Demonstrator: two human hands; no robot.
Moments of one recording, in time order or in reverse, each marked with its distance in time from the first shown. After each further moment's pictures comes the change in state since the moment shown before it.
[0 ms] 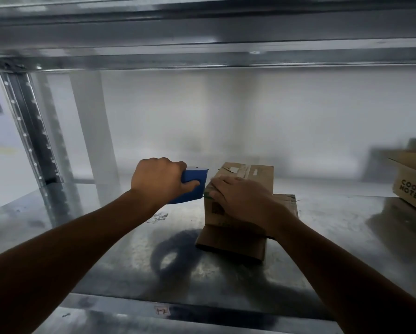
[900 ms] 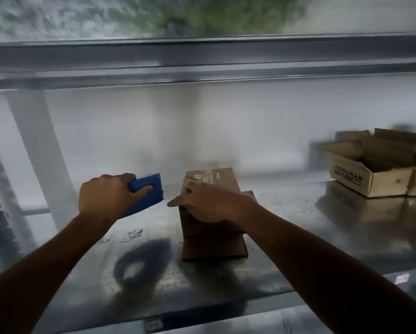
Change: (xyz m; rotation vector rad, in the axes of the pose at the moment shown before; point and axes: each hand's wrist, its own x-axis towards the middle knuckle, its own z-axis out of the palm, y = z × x) left_hand -0.009 -0.040 0.019 -0.270 0.149 -0.138; right_hand -0.009 -0.021 -0.048 0.228 -0.098 0.074
